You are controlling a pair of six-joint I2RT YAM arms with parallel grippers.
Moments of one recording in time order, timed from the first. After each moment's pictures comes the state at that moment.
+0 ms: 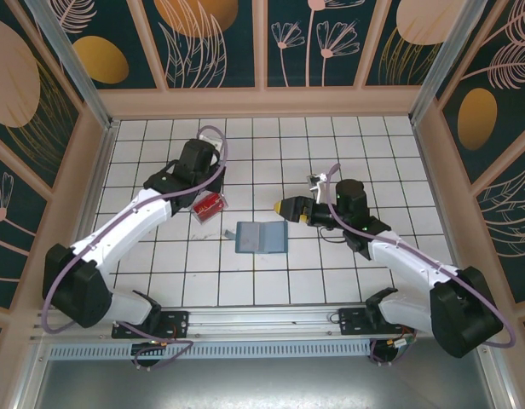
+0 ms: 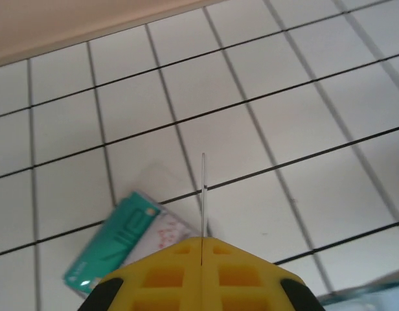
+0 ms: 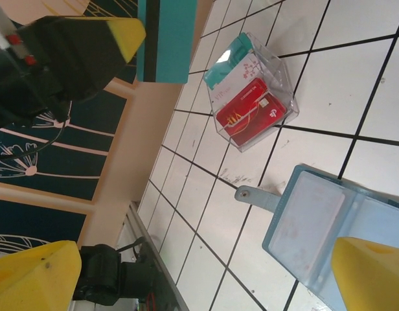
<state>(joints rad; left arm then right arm) -0.54 1.42 1.16 -0.49 -0.26 -0.10 0.50 1.14 0.55 0.23 -0.69 0.78</state>
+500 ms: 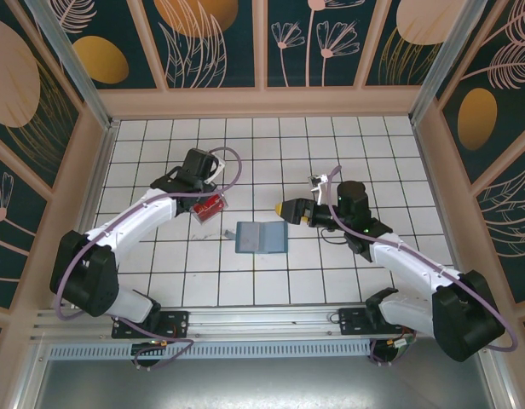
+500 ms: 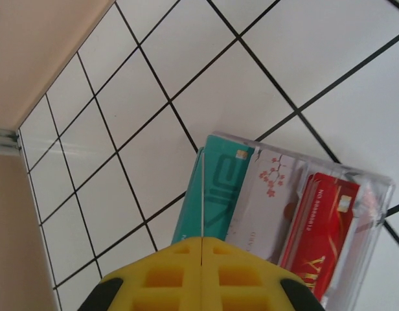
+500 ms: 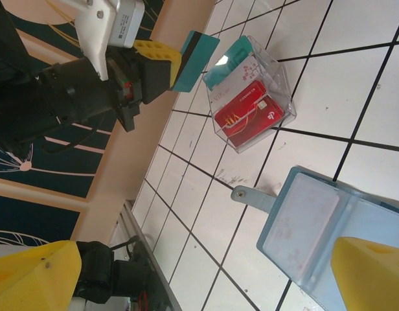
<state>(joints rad) -0.48 1.47 1.05 -0.44 -0.40 0.36 0.50 1.12 0.54 0.22 -0.68 0.74</state>
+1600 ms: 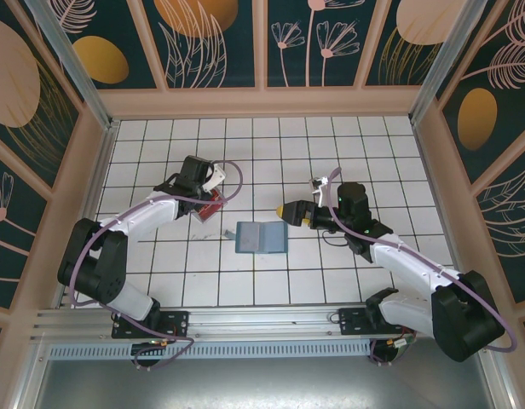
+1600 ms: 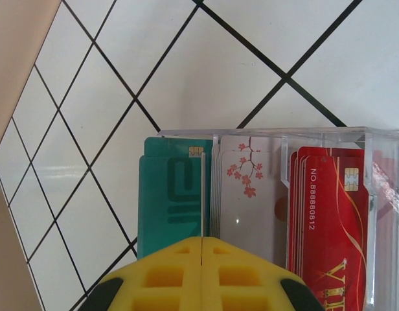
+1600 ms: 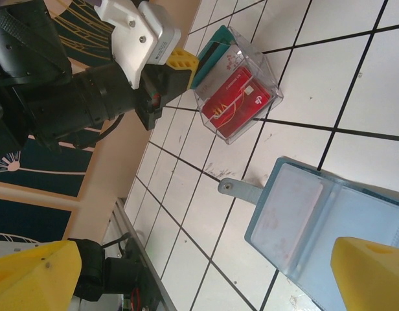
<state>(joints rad) -0.42 1.55 0.94 -0.26 -0.32 0.55 0.49 1.12 0.52 0.20 -0.68 0.73</state>
